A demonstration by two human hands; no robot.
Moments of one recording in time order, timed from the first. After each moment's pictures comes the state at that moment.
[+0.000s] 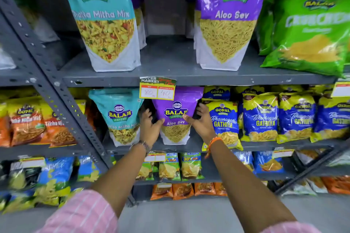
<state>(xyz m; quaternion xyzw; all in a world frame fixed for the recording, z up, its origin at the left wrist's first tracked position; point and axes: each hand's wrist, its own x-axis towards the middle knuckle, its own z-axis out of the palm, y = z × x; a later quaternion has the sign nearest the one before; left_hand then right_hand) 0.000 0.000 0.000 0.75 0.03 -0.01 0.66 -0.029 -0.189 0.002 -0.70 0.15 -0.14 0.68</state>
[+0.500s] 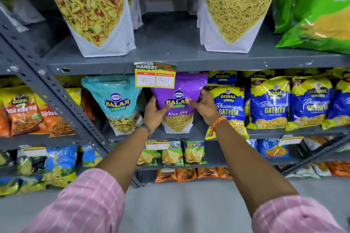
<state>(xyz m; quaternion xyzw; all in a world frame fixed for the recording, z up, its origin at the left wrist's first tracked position) 0.032 -0.005 -0.016 0.77 -0.07 -0.04 0.63 0.002 -0.205 -0.004 -0.70 0.07 -0.08 0.71</state>
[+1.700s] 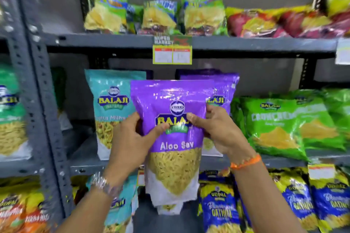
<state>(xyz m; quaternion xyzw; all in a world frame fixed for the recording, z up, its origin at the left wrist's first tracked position) -0.064 0.020 0.302 0.73 -0.24 0.31 0.56 -0.107 -0.186 0.335 -0.66 -0.13 -0.19 0.71</state>
